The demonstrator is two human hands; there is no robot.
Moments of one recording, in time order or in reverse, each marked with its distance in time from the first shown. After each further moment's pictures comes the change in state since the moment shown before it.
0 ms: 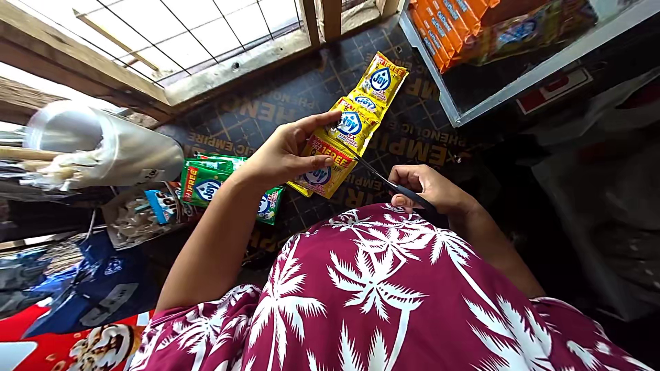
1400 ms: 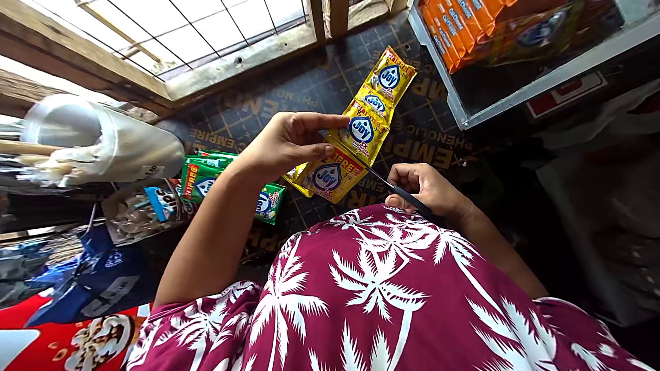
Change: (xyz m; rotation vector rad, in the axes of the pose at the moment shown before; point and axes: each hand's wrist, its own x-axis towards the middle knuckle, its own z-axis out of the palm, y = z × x) left_hand 0.006 0.005 -0.009 -0.020 0.033 0.003; right_hand 0.010 -0.002 0.005 -0.047 0.063 -0.029
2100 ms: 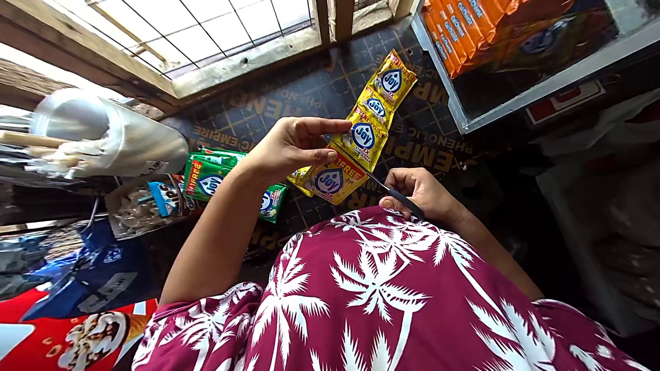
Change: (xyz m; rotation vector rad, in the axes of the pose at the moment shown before) left_hand -0.004 -0.009 0.002 -0.071 0.000 0.001; right_hand 0.002 0.005 0.008 0.052 0.000 -0.010
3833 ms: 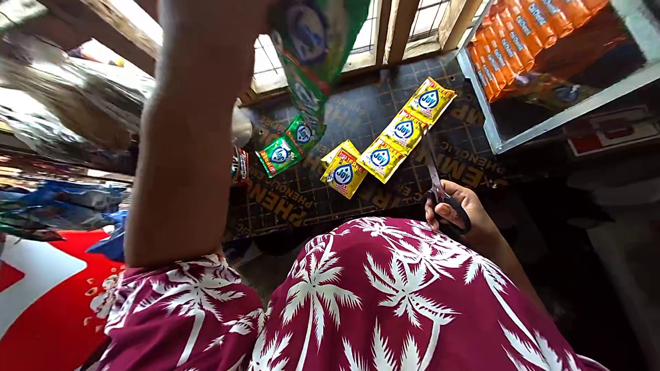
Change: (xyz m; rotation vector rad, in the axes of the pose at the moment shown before) left_hand -0.042 0.157 0.009 0.562 0.882 0.282; right_hand -0.034 0.018 -0.003 0.330 -0.001 -0.142
